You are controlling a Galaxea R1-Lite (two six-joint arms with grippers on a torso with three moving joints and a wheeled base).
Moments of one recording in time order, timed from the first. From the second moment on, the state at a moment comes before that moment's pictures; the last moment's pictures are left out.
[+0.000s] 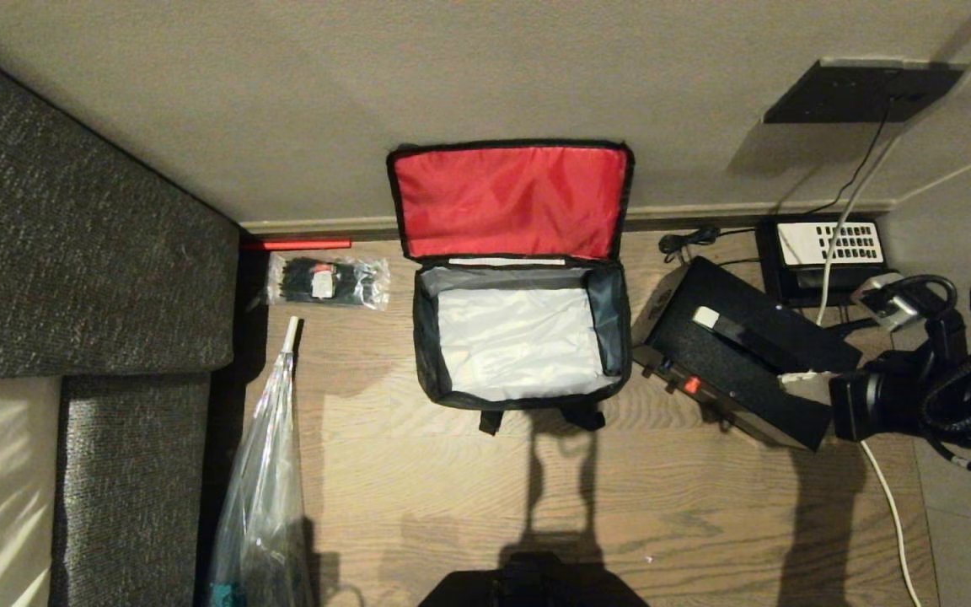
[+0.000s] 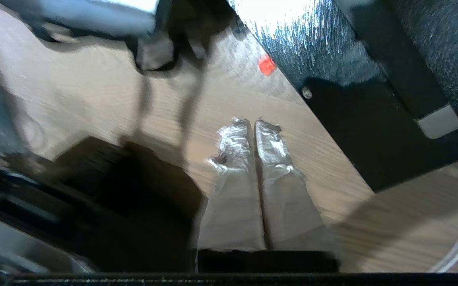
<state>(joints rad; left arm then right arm) 0.00 0.00 0.00 0.00 0.01 -0.02 0.02 1.51 -0.64 -0.37 0.33 -0.18</state>
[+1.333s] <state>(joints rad) 0.00 0.00 0.00 0.00 0.01 -0.02 0.07 1.96 -0.51 -1.37 -0.37 -1.08</state>
